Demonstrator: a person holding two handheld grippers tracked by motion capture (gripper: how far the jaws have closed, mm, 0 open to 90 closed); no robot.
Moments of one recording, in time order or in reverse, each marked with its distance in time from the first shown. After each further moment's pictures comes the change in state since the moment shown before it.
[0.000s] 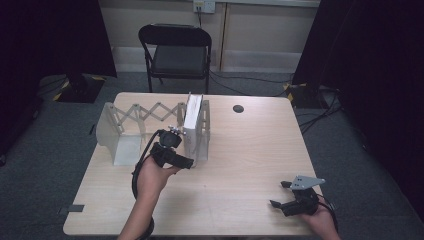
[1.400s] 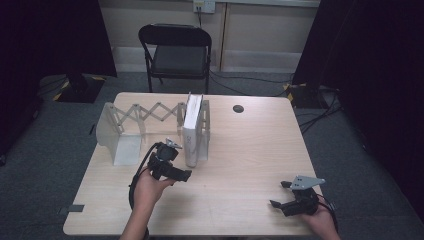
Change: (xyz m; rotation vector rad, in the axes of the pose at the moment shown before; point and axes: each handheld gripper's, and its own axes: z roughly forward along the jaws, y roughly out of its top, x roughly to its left) left arm 0.006 -0.037 0.021 -0.029 -0.024 0.032; right arm 0.000 0.000 0.000 0.000 0.000 0.001
